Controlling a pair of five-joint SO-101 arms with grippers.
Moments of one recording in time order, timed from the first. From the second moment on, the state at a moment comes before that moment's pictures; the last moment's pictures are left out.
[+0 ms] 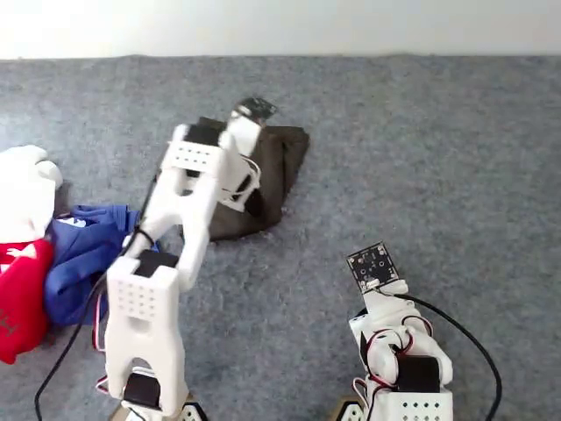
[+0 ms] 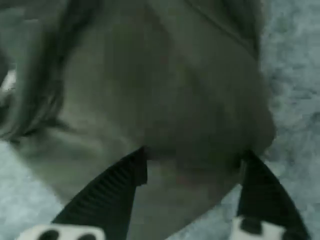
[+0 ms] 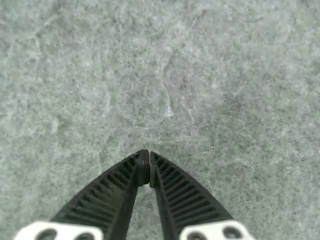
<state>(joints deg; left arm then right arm) 10.0 39.3 -22.3 78.6 -15.9 -2.6 -103.6 95.6 74.7 21.7</state>
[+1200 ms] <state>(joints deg) -0.5 27.5 -39.9 98.9 -9.7 -2.6 -103.6 95.6 74.7 21.7</state>
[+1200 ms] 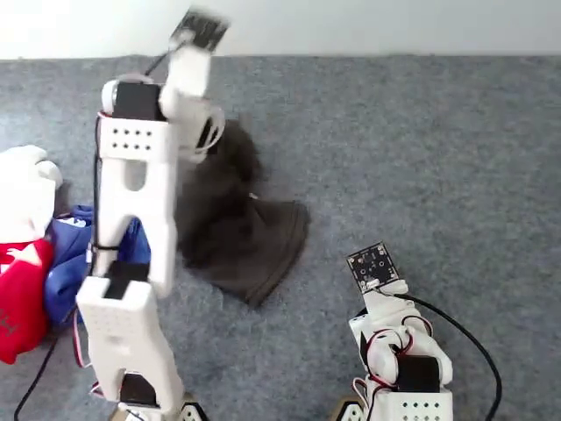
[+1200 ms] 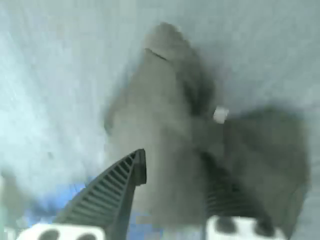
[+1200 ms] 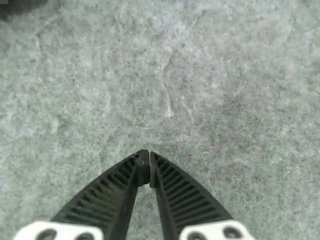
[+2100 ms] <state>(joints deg) -19.6 3.1 22.8 78.3 -24.8 -2.6 -103.6 95.6 74.7 21.7</state>
